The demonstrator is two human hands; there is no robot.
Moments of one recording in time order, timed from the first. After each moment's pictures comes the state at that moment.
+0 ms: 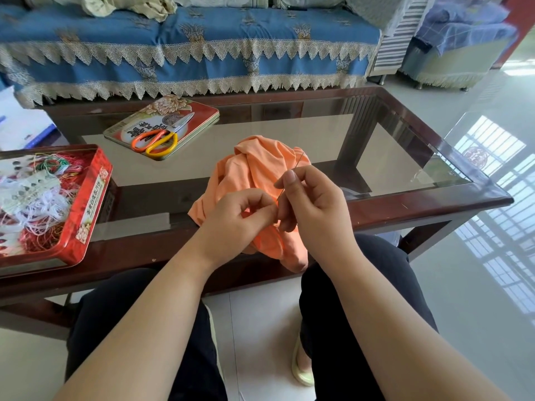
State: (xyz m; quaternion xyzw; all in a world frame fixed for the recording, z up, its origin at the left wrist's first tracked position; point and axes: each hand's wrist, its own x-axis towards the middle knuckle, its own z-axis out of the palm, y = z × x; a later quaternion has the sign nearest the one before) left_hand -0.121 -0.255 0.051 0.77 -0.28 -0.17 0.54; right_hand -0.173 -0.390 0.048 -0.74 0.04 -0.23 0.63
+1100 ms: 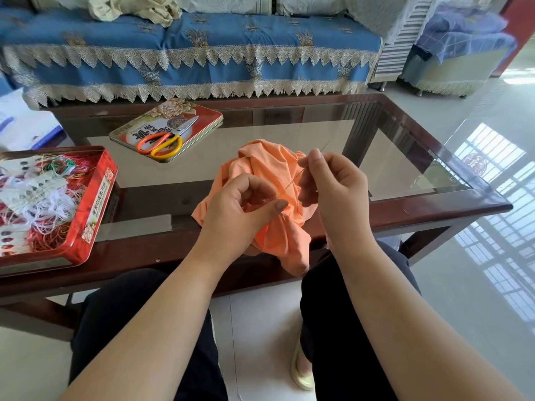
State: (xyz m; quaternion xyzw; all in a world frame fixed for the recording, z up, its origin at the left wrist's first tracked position) left_hand -0.121 -0.263 0.044 0.75 -0.23 -0.03 0.62; right_hand -0.159 -0.403 0.061 -0.67 0.12 -0.31 0.67
